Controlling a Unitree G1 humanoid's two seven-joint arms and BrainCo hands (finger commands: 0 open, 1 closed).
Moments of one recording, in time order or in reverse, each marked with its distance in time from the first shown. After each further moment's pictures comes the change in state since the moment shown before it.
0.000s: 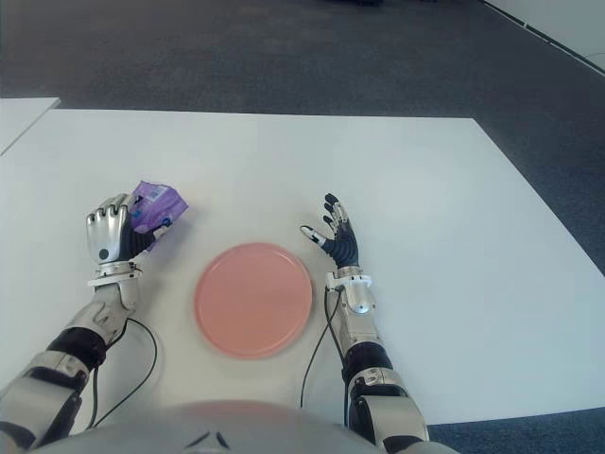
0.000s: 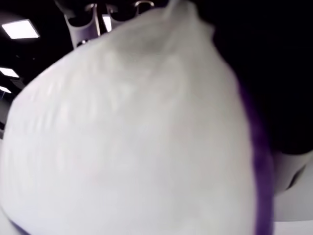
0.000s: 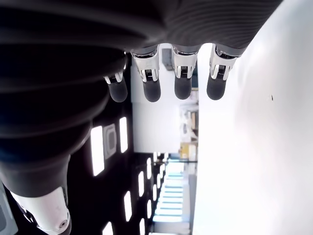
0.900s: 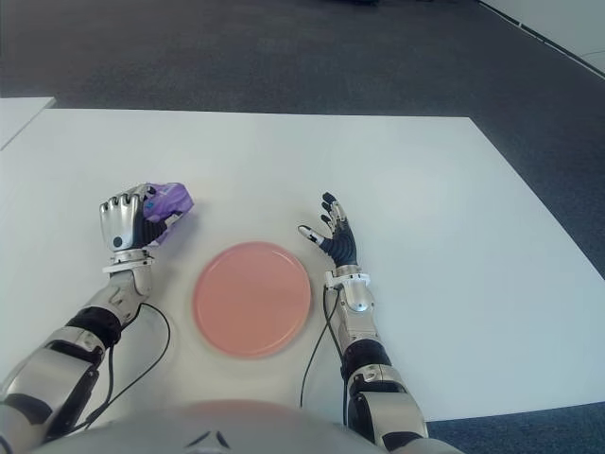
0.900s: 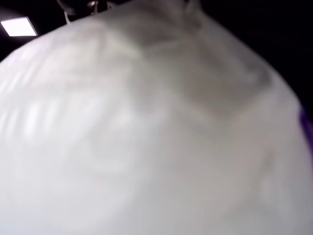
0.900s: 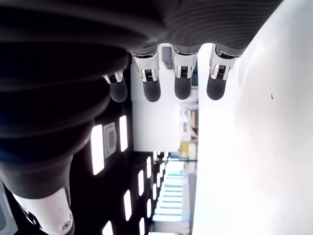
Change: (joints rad) left arm -0.117 -0.044 -0.040 0.122 -0.010 0.001 0.053; right arm -0.018 0.004 -0.002 0.026 0.002 -0.013 0.002
